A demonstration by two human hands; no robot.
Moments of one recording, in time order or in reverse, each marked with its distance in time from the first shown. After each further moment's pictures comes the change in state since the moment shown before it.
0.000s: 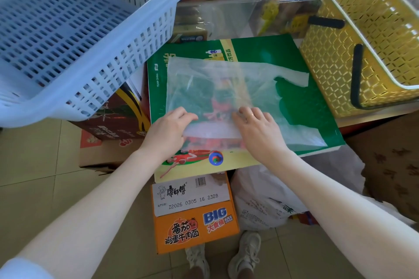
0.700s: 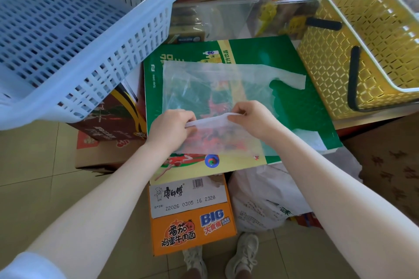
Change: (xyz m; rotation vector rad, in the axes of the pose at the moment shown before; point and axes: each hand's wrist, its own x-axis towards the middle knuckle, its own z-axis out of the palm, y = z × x) left_hand 0.018 0.017 -0.004 -0.092 0.007 -0.149; right_hand 0.036 0.014 -0.024 0.910 -0.227 0.347
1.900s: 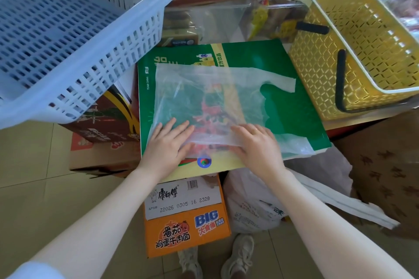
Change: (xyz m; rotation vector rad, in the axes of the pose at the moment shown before) left_hand -0.030 -0.026 0.042 0.122 -0.018 0.208; right_hand -0.048 0.059 0.027 -0.591 0.408 -0.420
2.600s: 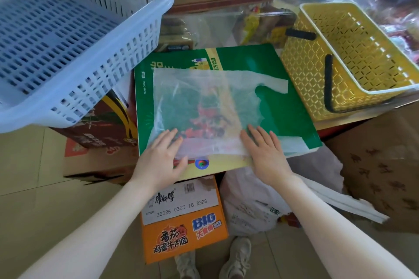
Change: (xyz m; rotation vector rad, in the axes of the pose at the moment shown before) left_hand -0.023 0.006 -0.003 0.022 0.032 -0.052; right_hand -0.024 0.016 -0.010 -0.226 -0.445 0.151
